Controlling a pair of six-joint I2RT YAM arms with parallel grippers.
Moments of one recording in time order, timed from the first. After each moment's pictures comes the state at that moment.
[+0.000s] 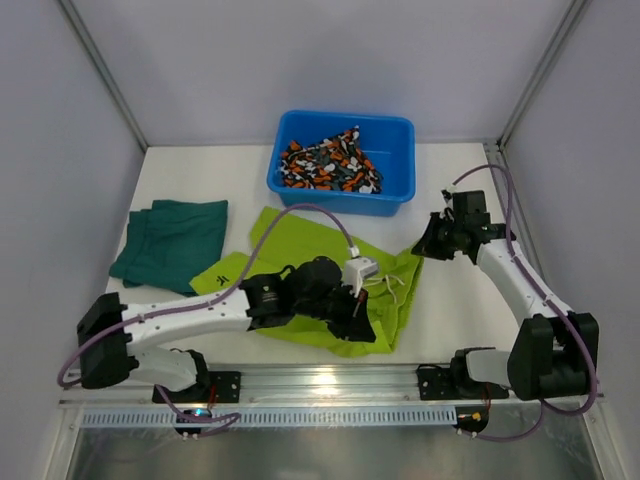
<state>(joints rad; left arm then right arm) -1.18 1.29 0.97 -0.23 0.34 -0.65 0.10 1.26 0.89 -0.56 -0.30 0.40</state>
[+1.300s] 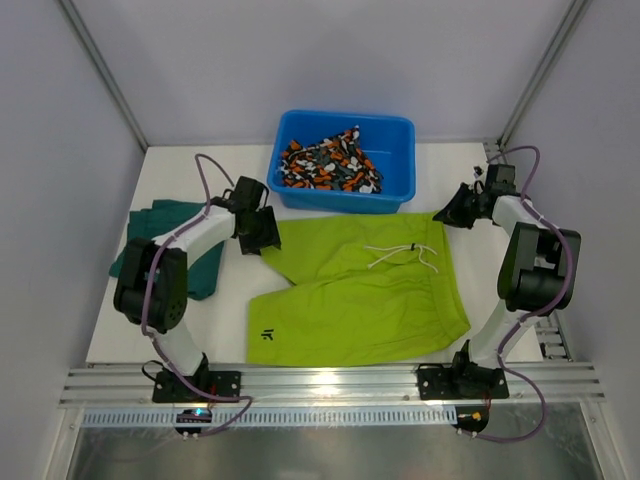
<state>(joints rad) -0.34 1.69 1.17 -0.58 0.05 -0.57 -0.23 1.80 1.18 -0.37 -0.49 0.36</state>
